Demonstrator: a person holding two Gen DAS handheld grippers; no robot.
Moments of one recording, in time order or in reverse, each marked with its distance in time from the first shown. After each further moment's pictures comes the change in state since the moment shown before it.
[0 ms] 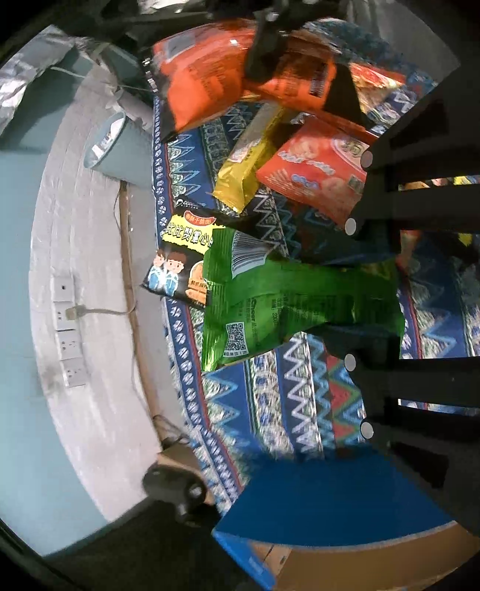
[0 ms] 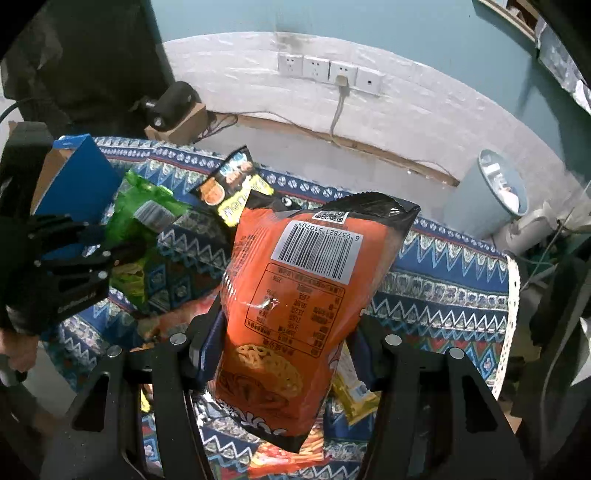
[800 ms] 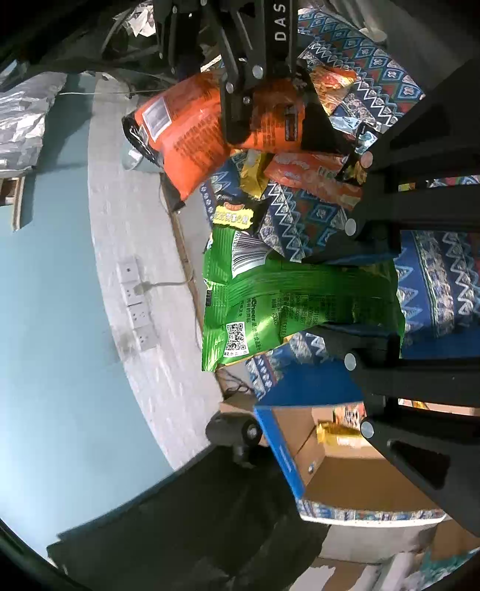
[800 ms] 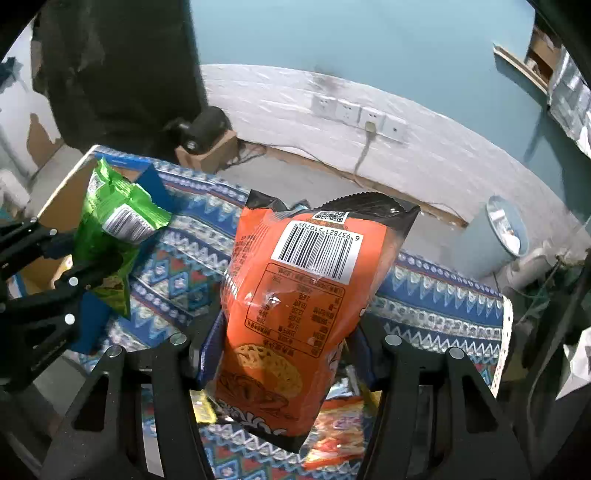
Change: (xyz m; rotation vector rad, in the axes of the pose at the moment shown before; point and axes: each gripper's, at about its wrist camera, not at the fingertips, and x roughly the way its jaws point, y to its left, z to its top) left arm -0.121 0.020 -0.042 0.092 -0.237 0.148; right arm -0.055 0.067 0.021 -0.079 -0.109 0.023
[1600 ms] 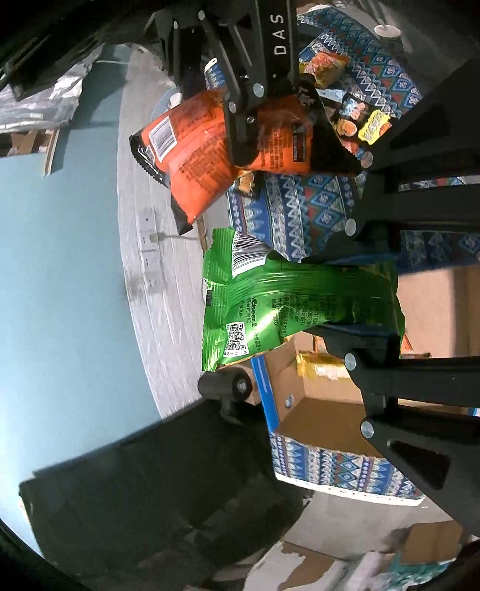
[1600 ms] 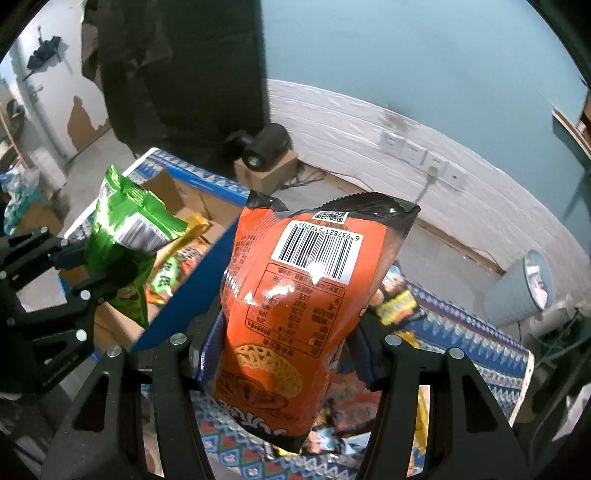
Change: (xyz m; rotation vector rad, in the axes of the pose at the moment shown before) left arm -0.041 0.091 -0.031 -0.127 -0.038 0.079; right arm -0.012 0.106 0.054 -0.127 -0.045 0.130
